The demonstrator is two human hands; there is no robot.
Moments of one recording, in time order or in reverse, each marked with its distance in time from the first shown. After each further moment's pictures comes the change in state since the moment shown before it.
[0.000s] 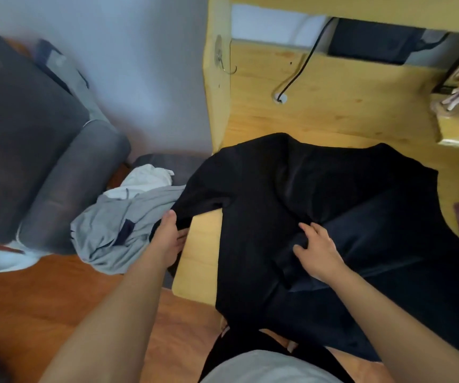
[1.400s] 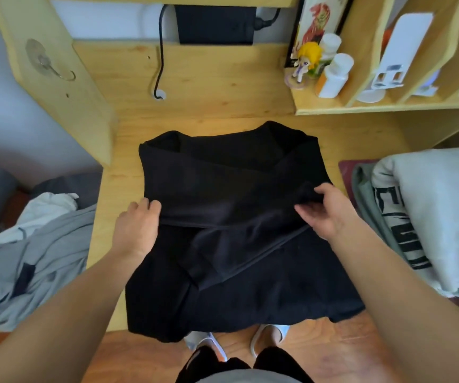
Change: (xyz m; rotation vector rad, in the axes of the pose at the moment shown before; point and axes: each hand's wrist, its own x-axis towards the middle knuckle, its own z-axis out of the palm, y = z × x) left_hand -0.036 -0.009 0.163 1.949 0.160 1.111; right_hand -0.019 0.124 -0.172 1.696 0.378 0.547
